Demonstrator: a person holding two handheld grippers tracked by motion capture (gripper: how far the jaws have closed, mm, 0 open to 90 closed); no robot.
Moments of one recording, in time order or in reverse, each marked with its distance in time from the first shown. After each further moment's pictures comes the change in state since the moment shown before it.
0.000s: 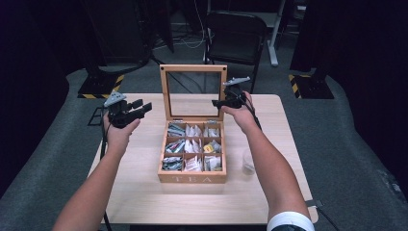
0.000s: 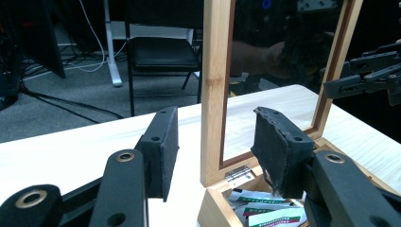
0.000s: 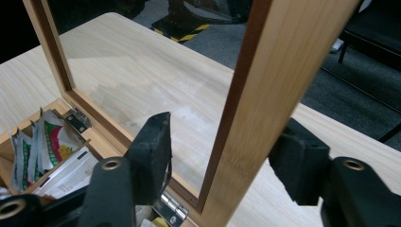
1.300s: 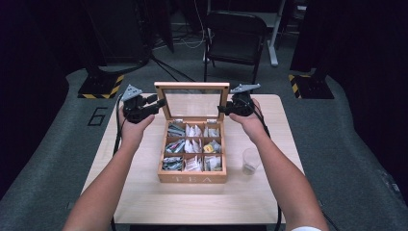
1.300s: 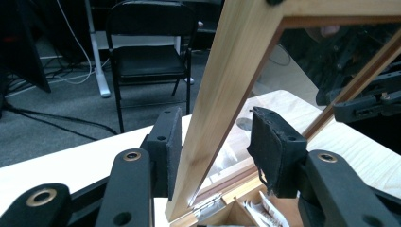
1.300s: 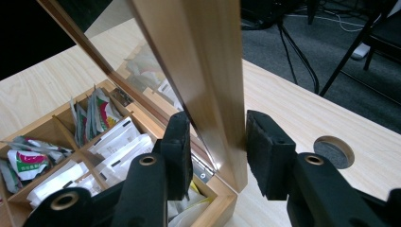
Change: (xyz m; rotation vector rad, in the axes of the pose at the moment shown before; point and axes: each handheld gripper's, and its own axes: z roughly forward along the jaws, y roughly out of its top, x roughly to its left) left arm -0.037 0.018 0.026 -0.012 -0.034 0.055; right arm 0.006 -0.022 -0.037 -0.031 0.094 -0.018
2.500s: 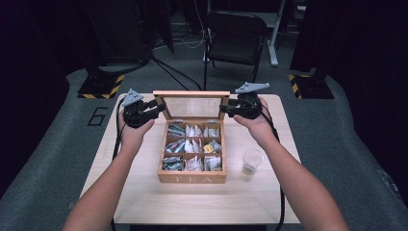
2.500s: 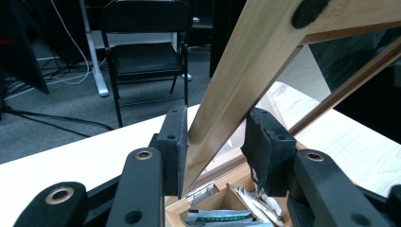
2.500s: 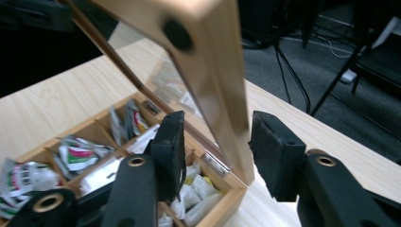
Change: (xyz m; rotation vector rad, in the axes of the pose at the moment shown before) left arm -0.009 -0.009 -0.010 0.015 -0.014 0.029; right arm 0.033 0.016 -0.057 -0.061 -0.013 -0.065
